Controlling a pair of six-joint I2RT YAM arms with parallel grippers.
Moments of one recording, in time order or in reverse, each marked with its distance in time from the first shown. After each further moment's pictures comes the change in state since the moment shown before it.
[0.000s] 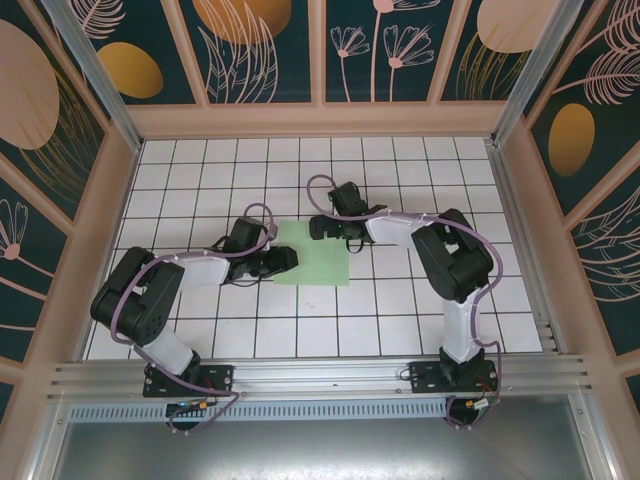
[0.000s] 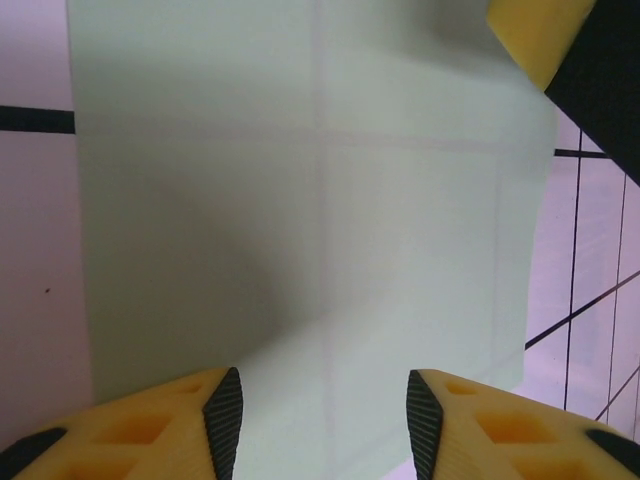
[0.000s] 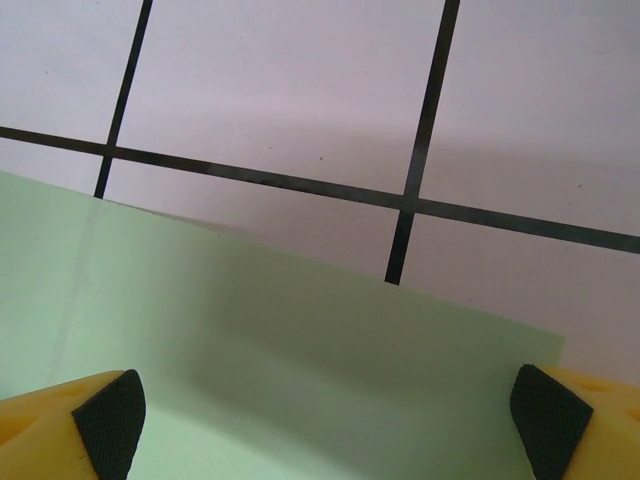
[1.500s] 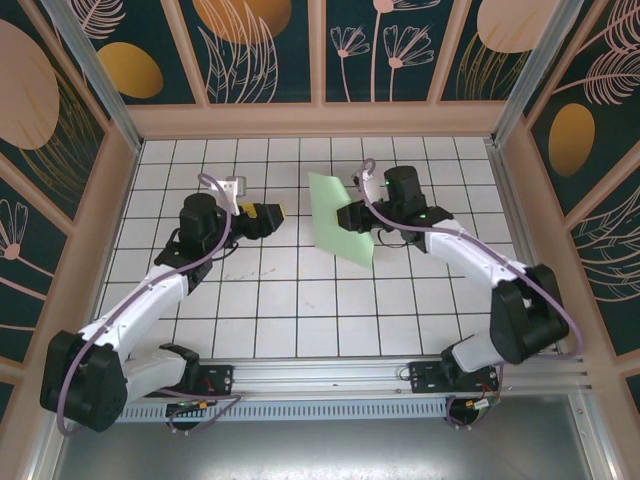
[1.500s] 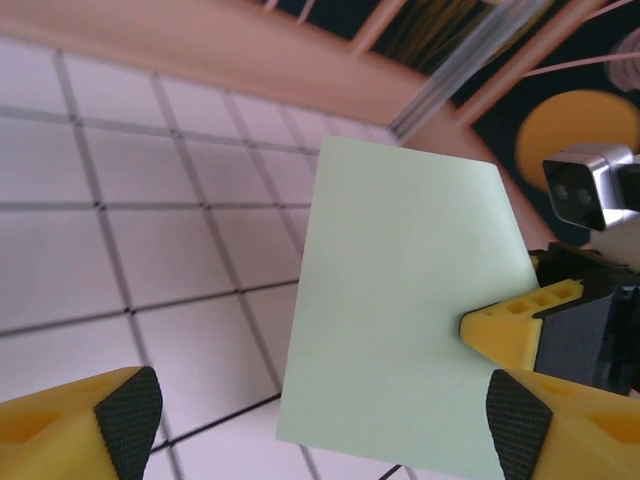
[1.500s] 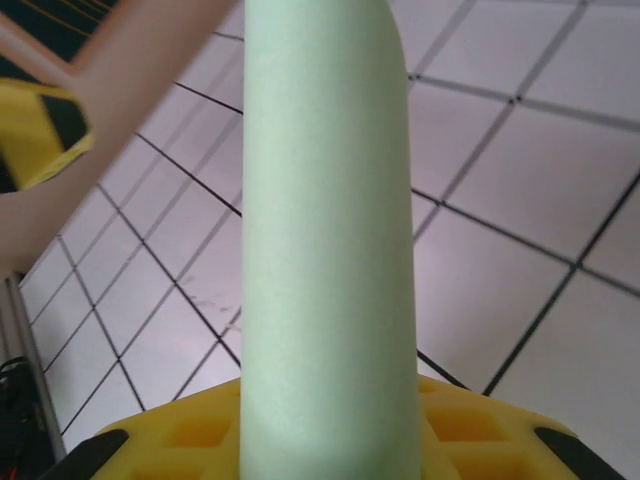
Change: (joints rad) left arm 0.105 -0.502 0.051 0.061 -0.015 0.193; right arm -0.161 -0.551 -0.212 0.000 -0.568 -0.224
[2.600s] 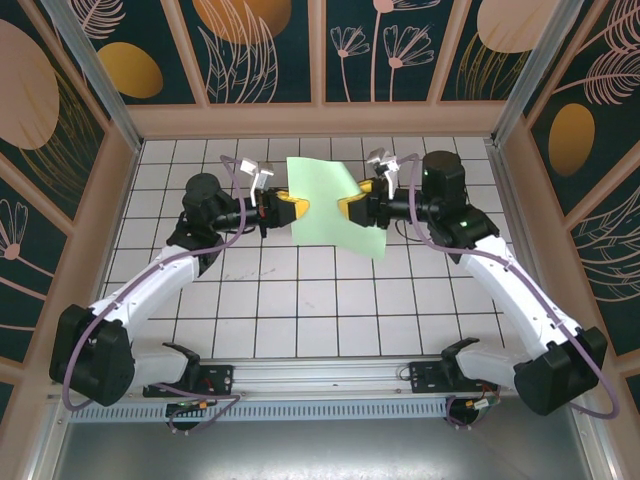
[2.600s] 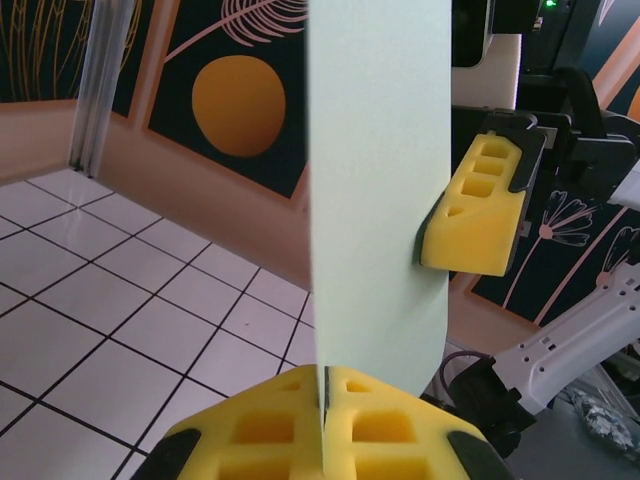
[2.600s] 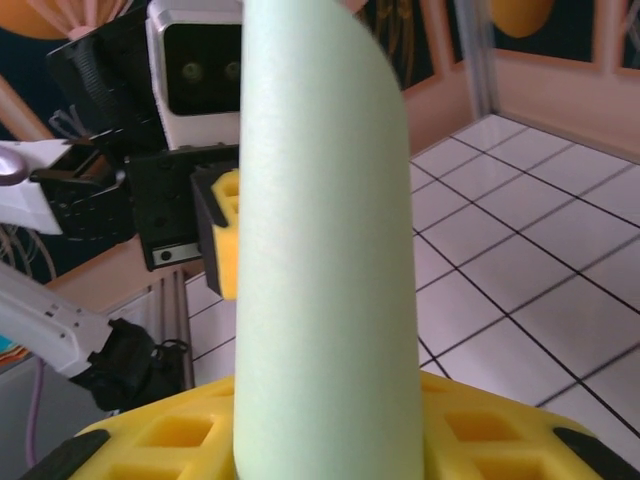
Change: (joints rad) left arm -0.058 0.150 0.153 0.293 0.557 0.070; right arm -0.030 -0.262 0.105 -0.072 -0.264 -0.082
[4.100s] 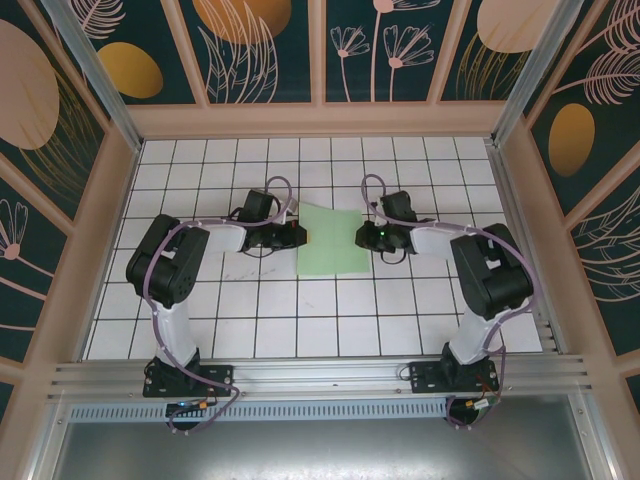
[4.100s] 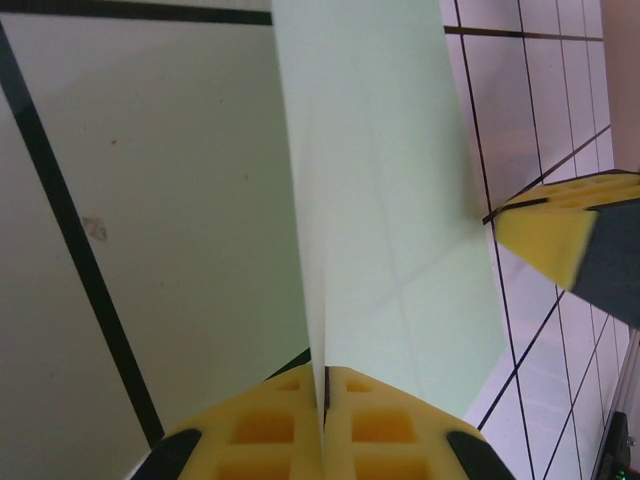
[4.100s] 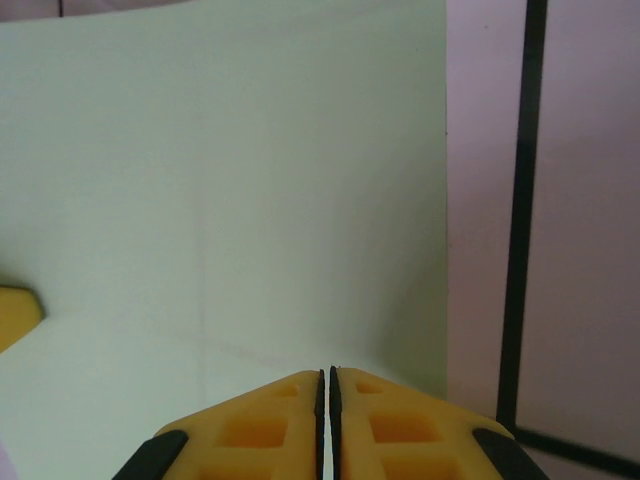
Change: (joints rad) left arm 0.000 0.642 0.133 -0.369 -0.338 -0.066; right arm -0.044 0.602 -0.214 0.164 0.475 0.415
